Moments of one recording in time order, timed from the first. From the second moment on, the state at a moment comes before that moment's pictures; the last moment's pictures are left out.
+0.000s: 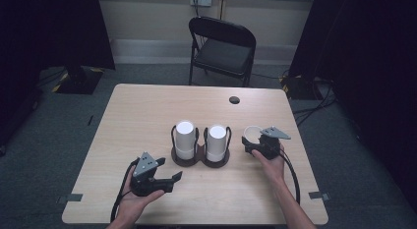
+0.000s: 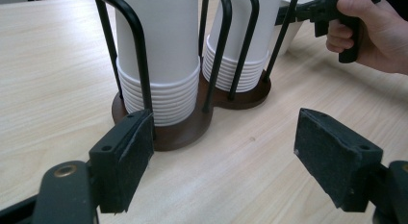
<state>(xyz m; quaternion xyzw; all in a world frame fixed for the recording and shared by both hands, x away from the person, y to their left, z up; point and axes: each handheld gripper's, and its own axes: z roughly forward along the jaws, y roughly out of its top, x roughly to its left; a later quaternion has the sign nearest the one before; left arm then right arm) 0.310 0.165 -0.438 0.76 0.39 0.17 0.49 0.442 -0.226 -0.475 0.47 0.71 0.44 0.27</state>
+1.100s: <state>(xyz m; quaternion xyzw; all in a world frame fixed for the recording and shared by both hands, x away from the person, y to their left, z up) 0.316 0.174 -0.438 0.75 0.41 0.18 0.49 0.441 -0.229 -0.486 0.49 0.73 0.42 0.22</state>
